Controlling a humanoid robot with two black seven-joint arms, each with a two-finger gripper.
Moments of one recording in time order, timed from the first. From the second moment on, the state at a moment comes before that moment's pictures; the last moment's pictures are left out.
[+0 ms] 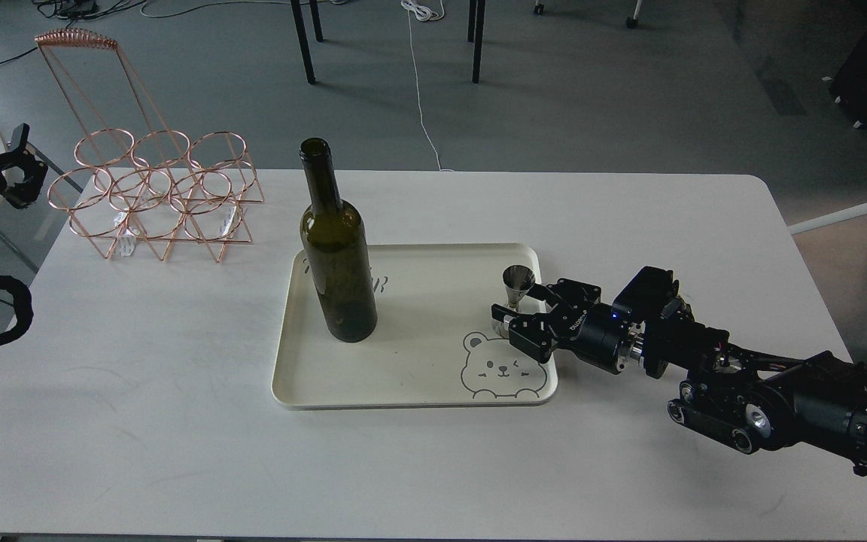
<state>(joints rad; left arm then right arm) -0.70 0.62 -0.64 -0.51 -0.33 -0.49 -0.48 0.82 -0.27 -0.15 0.74 -1.51 -0.49 0.49</state>
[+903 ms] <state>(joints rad) -0.70 0.62 -0.64 -0.51 -0.33 -0.49 -0.48 0.82 -0.27 -0.15 0.74 -1.52 -0.49 0.49</state>
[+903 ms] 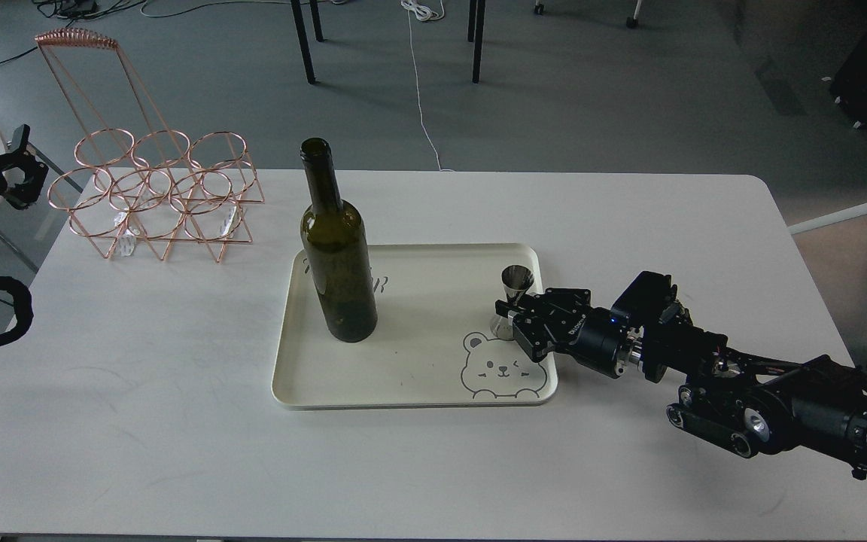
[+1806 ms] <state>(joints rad) -0.70 0.62 -0.64 -0.51 -0.33 -0.49 -0.48 0.83 -0.31 -0.08 0.75 -1.51 -0.49 0.49</state>
